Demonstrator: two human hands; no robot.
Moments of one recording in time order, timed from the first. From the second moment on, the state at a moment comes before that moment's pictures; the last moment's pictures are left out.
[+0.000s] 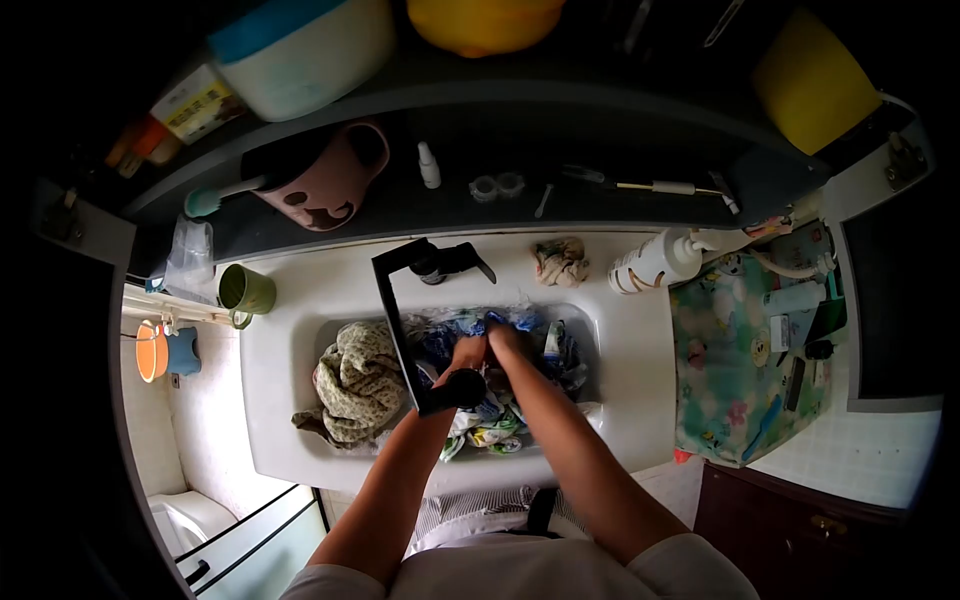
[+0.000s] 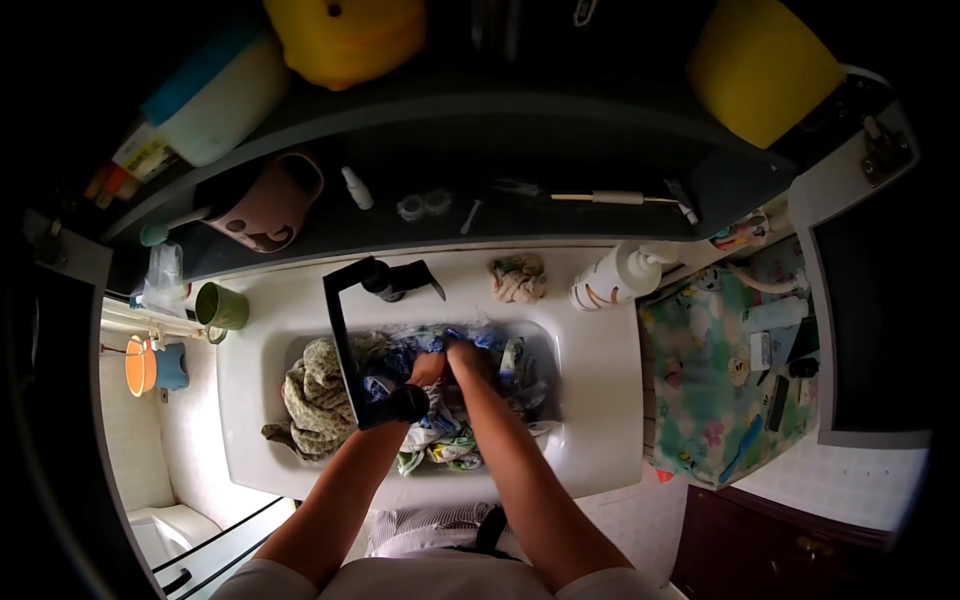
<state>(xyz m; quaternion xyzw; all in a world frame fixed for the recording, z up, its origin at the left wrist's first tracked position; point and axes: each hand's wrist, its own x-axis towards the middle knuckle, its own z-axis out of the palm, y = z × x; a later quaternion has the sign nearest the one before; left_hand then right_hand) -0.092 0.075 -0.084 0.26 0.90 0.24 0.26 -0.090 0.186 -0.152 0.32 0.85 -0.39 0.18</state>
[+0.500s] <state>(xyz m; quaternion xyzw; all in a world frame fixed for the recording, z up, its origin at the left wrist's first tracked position) -0.041 -0.005 0.008 -0.08 0.56 0.70 0.43 0.017 0.219 0.081 0.22 0.57 -0.76 0.20</state>
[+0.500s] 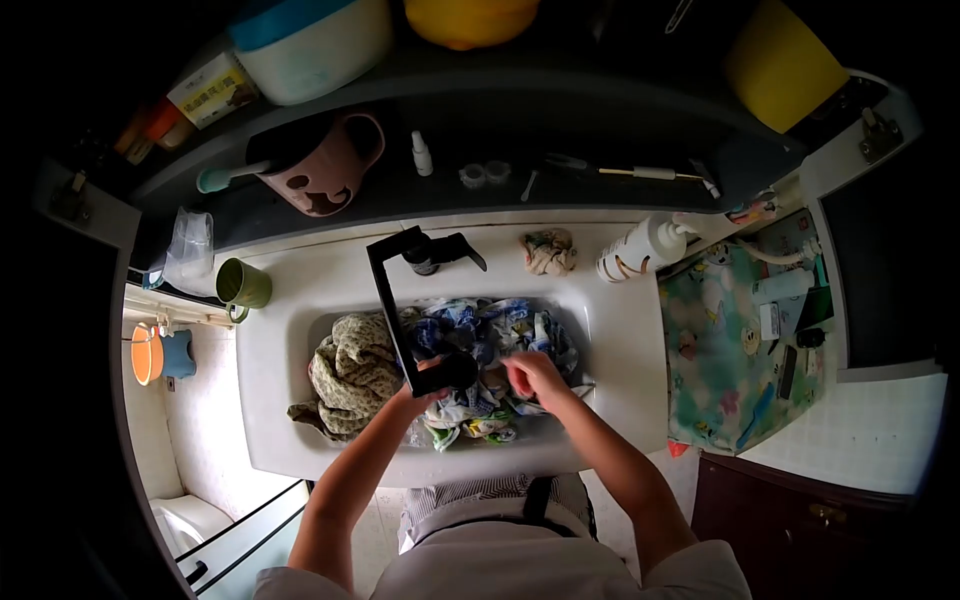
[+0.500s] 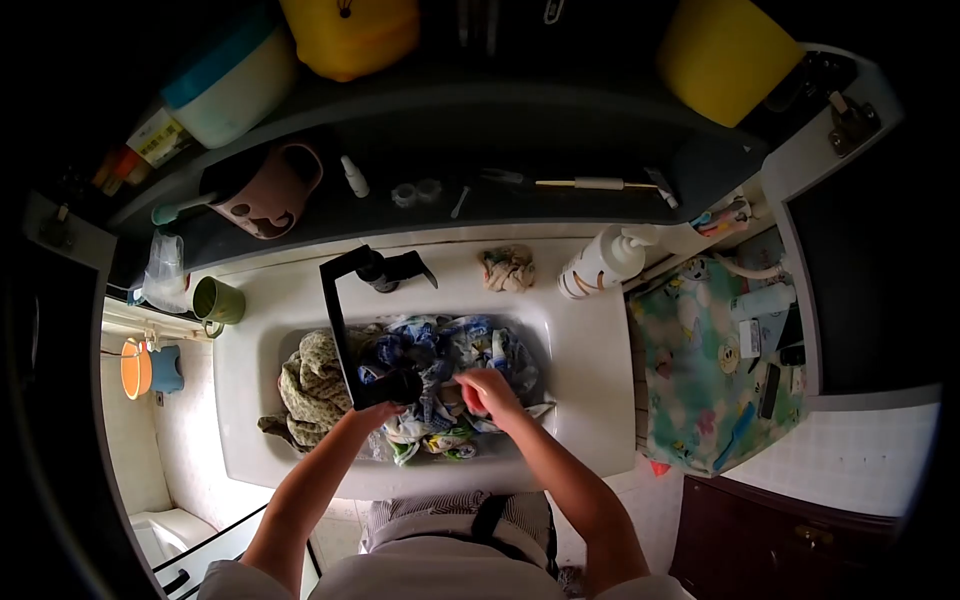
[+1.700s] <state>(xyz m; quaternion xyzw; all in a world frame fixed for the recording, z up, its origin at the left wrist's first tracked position) 0.008 0.025 0.029 -0.06 0.69 0.60 0.40 0.066 0.254 0.039 0.30 0.41 -0.83 0.24</state>
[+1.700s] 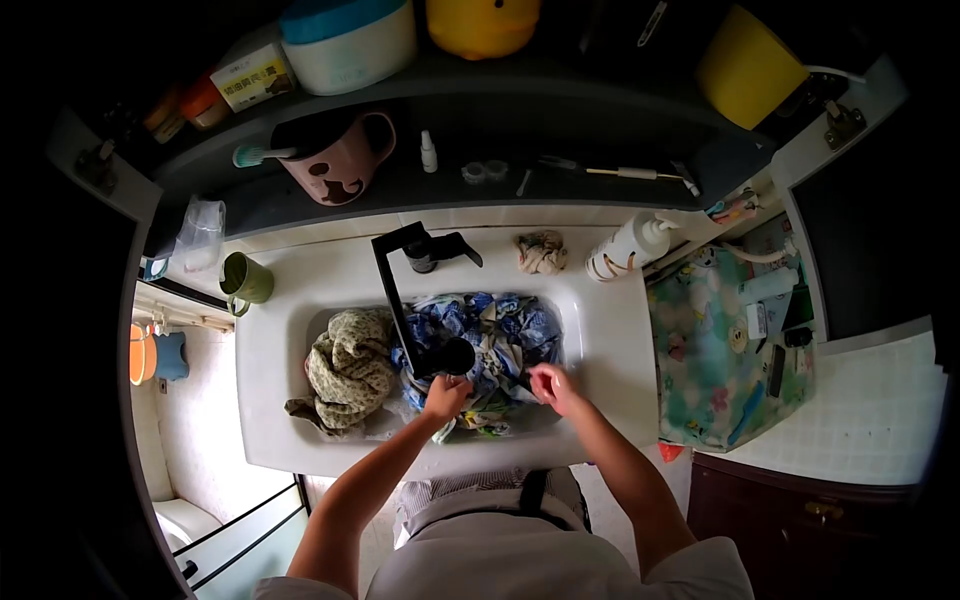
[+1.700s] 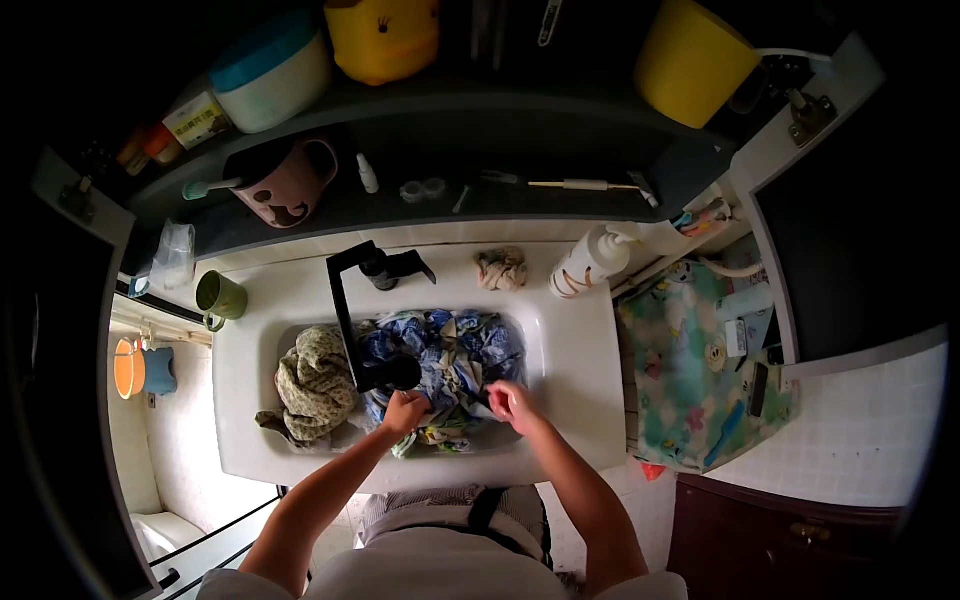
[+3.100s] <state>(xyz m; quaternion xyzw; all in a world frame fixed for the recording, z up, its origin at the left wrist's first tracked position) 0.016 -0.030 -0.039 0.02 0.78 0.43 0.45 0.057 0.149 0.015 0.18 0.69 -0.55 0.44</state>
